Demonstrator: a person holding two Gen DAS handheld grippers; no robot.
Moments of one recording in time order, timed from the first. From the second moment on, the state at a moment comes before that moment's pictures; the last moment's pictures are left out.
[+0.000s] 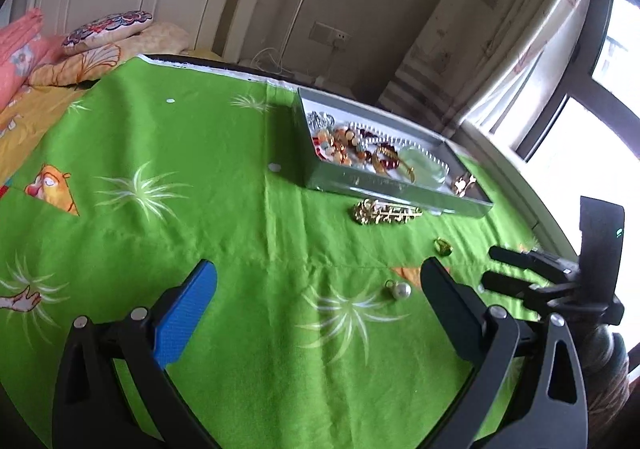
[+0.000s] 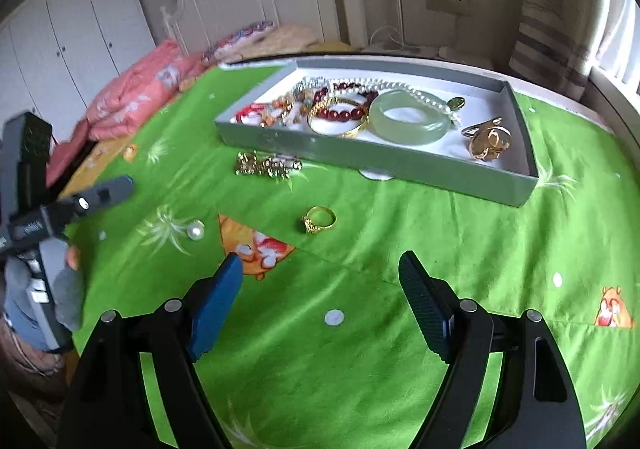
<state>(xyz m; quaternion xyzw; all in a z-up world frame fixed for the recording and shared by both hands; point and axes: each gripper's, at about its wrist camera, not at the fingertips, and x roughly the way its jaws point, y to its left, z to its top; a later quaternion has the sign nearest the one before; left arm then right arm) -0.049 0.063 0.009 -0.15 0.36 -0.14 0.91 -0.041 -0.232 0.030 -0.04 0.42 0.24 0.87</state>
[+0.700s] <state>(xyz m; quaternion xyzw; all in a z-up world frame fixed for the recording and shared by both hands) -0.059 0.059 0.014 -0.15 0.34 -0.17 0.91 0.017 -0.145 0.026 -0.16 0.43 0.30 0.84</state>
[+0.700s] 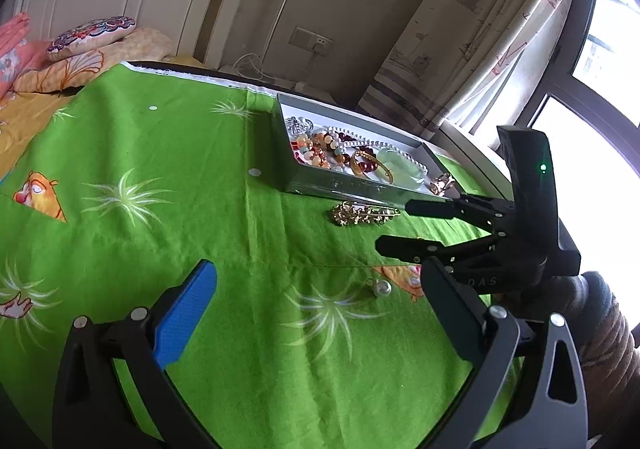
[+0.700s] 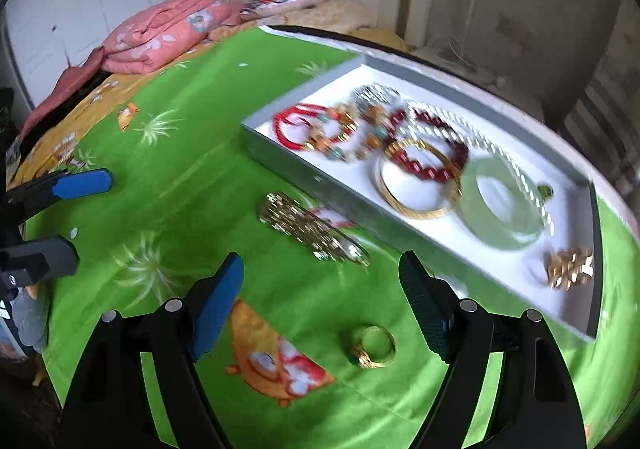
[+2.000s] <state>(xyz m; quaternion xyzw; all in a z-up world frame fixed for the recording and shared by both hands) -0.060 0.058 0.015 -0.15 0.34 -0.17 0.91 0.024 -0.106 0.019 -0.18 0.45 0.30 0.82</state>
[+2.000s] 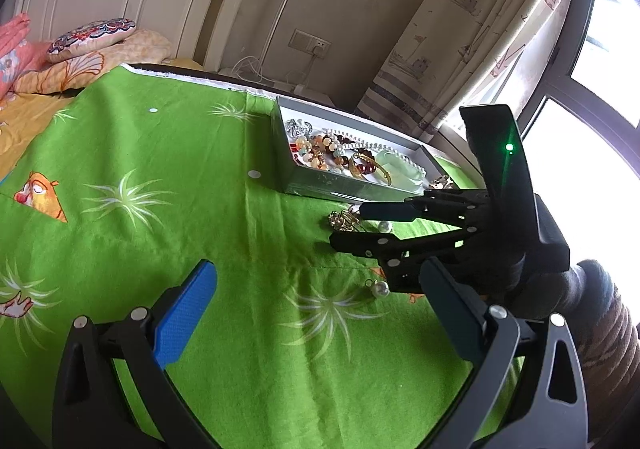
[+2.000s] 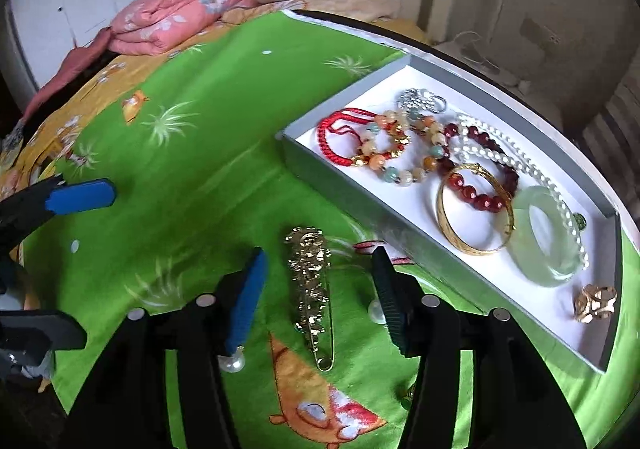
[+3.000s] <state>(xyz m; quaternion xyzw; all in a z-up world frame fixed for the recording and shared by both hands) -0.050 0.007 0.020 -0.05 0.39 -0.16 0.90 -0.055 -0.266 0.058 -0.08 0.38 0.19 0.90</state>
